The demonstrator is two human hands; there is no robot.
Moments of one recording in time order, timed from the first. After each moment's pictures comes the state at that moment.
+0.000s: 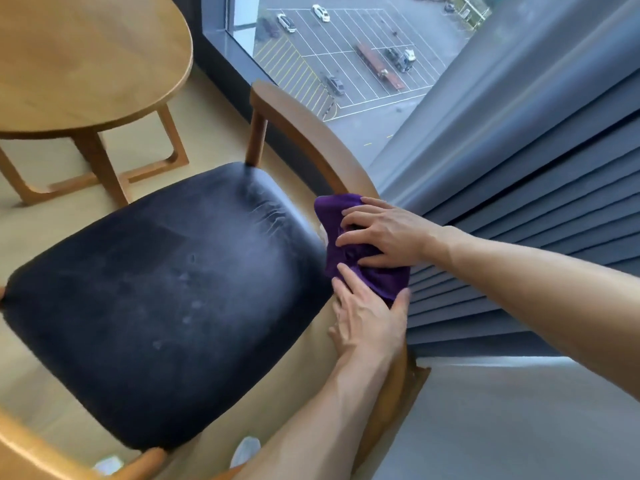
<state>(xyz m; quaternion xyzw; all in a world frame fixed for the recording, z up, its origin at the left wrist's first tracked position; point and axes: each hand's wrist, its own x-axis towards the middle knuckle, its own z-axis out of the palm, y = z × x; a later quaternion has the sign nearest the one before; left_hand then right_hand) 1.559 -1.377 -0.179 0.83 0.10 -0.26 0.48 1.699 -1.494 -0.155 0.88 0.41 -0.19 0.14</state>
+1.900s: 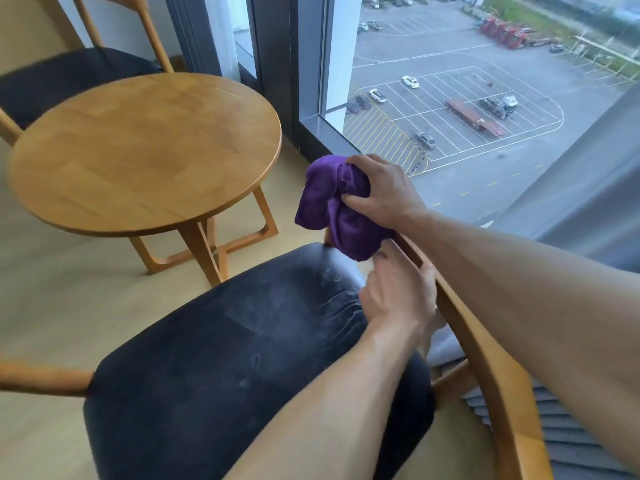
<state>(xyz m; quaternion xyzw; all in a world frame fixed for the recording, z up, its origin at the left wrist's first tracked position) 1.779 -1.345 -0.227 0.93 0.08 -0.04 0.36 1.924 -1.376 -0.209 0.94 0.21 0.07 -0.26</state>
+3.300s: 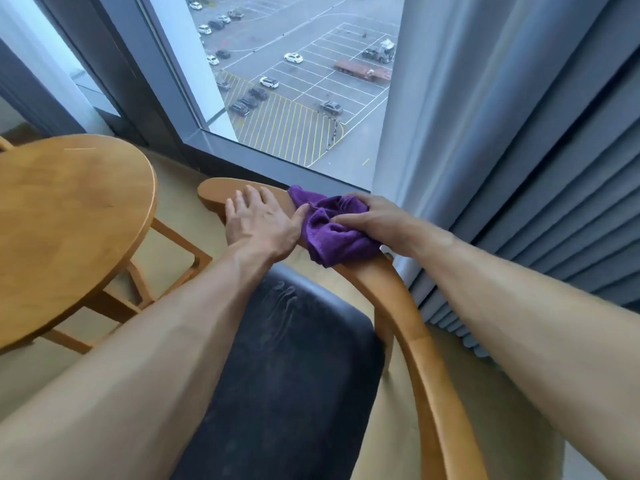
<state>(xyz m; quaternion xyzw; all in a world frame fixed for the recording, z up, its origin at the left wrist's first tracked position) 1.858 -1.323 -0.200 0.99 -0.11 -0.08 0.00 1.804 -1.521 -0.220 0.76 -0.11 -0.10 -0.63</state>
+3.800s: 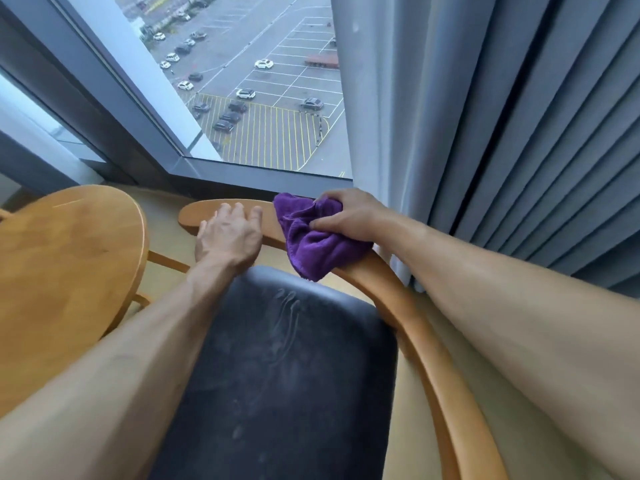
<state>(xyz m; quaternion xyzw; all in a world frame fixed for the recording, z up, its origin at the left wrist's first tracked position) 1.868 -1.308 -0.191 0.99 -0.13 -0.09 0.03 1.791 -1.513 -0.211 0.86 -0.13 -0.05 -0.49</state>
